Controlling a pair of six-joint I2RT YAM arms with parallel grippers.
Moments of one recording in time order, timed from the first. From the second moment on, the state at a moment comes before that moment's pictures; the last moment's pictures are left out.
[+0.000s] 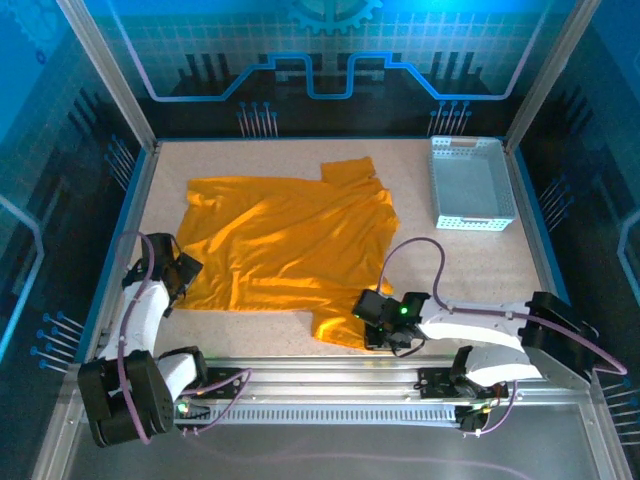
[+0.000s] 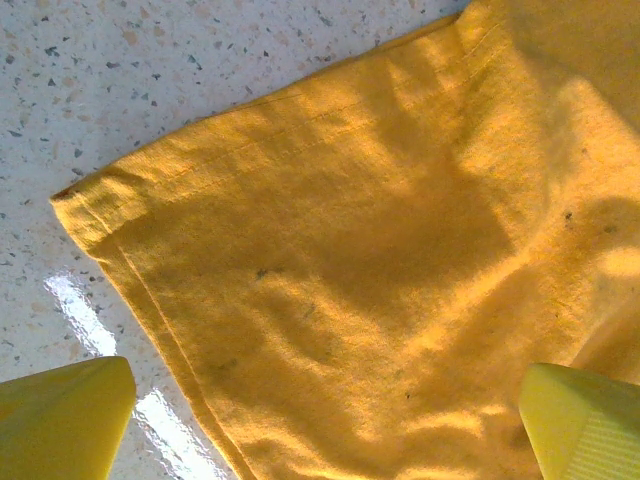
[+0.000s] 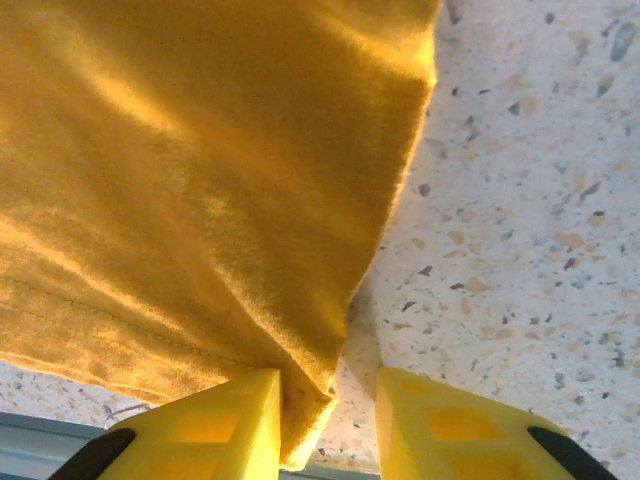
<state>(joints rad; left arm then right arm) 0.30 1.05 0.57 -0.66 -0.10 -0.82 1.08 1.29 0.59 -0.68 0.00 1.10</state>
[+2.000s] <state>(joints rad) 0.37 1.17 0.61 -0.86 -0.31 -0.98 0.75 1.17 0.58 -0.72 -0.03 0.80</state>
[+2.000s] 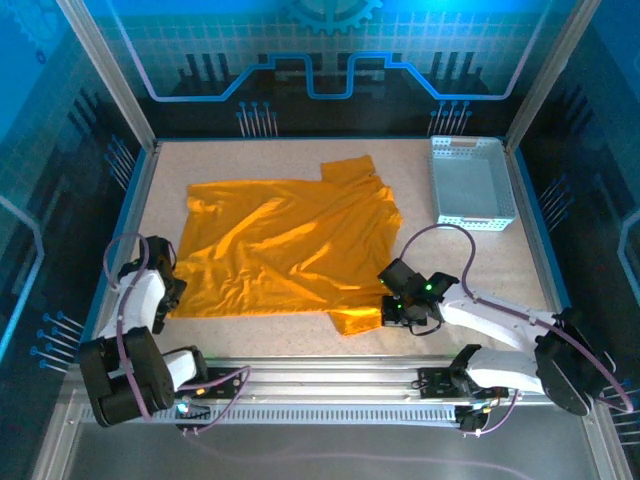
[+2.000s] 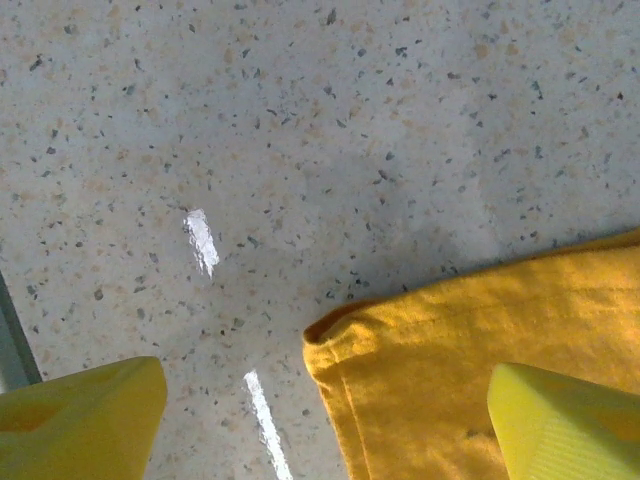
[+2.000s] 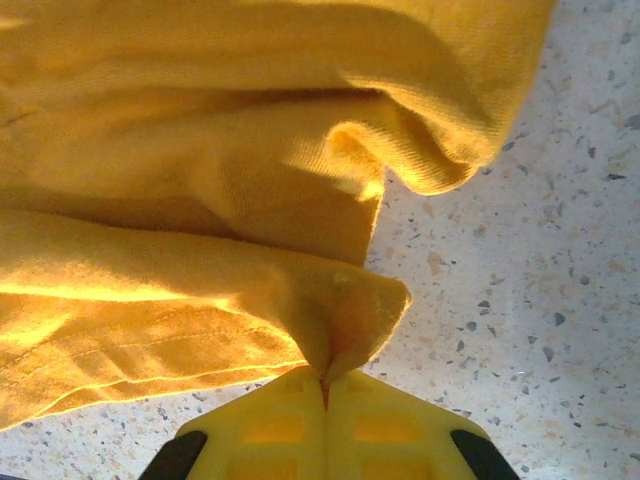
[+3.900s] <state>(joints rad) 0.41 1.02 0.56 -0.83 -0.13 -0.88 0.71 0.99 0.63 -0.82 0.02 0.79</state>
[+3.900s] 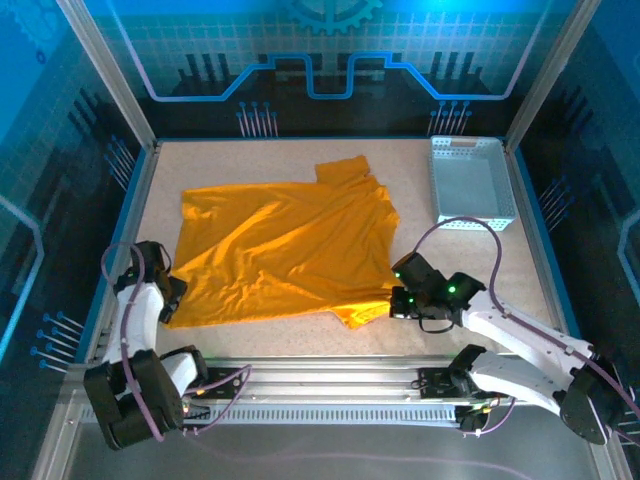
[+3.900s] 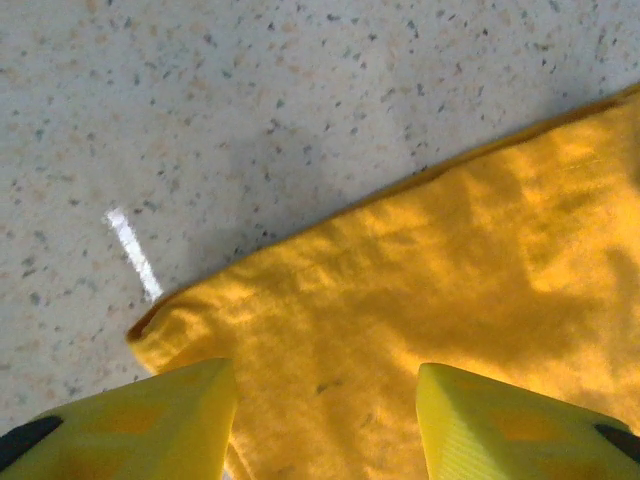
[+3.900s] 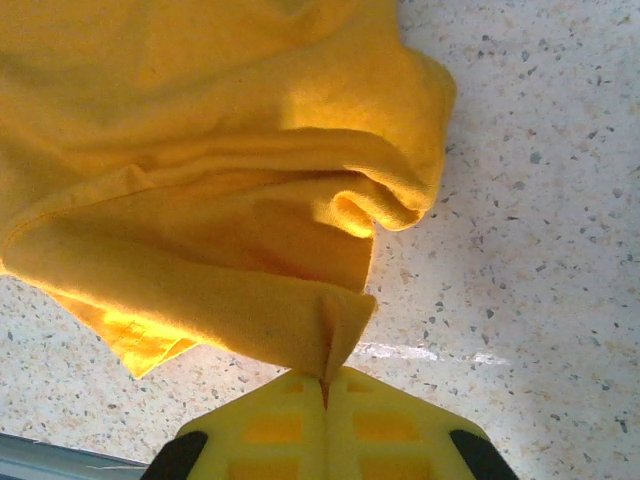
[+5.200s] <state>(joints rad) 0.63 1.21 0.53 -0.80 -0.08 -0.88 0.69 1.04 0.63 -0.79 0.00 0.76</state>
